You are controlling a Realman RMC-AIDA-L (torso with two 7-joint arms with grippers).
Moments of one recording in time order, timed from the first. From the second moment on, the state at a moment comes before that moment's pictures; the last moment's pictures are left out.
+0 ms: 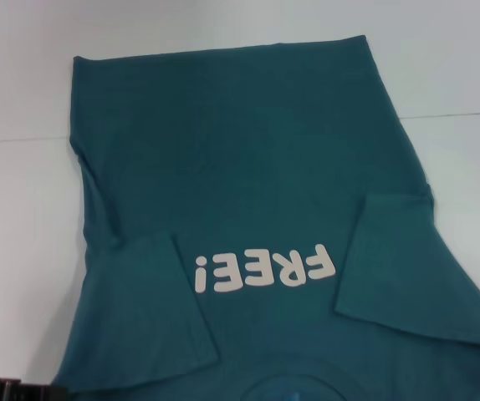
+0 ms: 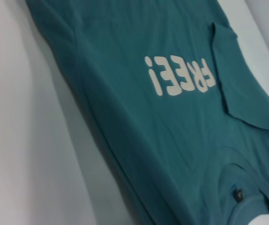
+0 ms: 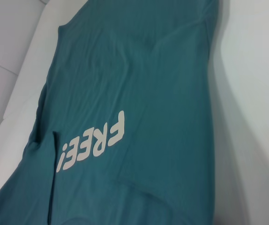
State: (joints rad) left arm -0.48 -2.09 0.43 0.95 2.57 1.87 -2.12; right arm 0.23 1.97 -0.24 -0.70 -2.35 -1.69 1.97
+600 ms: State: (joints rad) left arm -0.43 -2.11 0.39 0.95 2.57 1.95 -2.08; right arm 0.13 1.96 -0.13 -0.70 -2.35 -1.74 1.89
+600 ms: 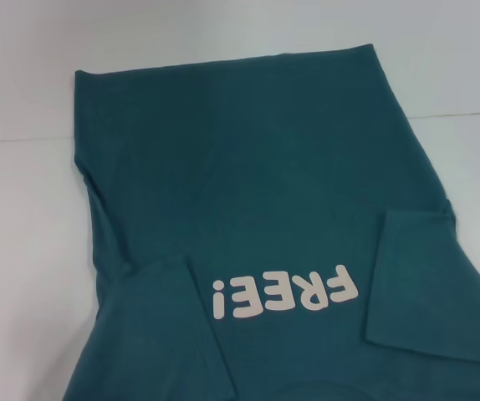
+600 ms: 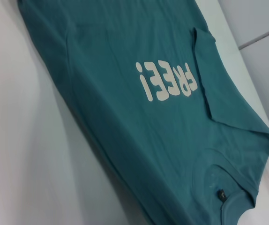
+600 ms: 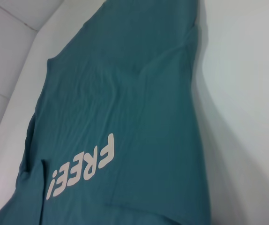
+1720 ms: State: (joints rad) left arm -0.69 -2.03 0.38 0.66 2.33 1.61 -2.08; right arm 0.42 1.94 -0.11 -0.66 -2.35 -1.60 1.90
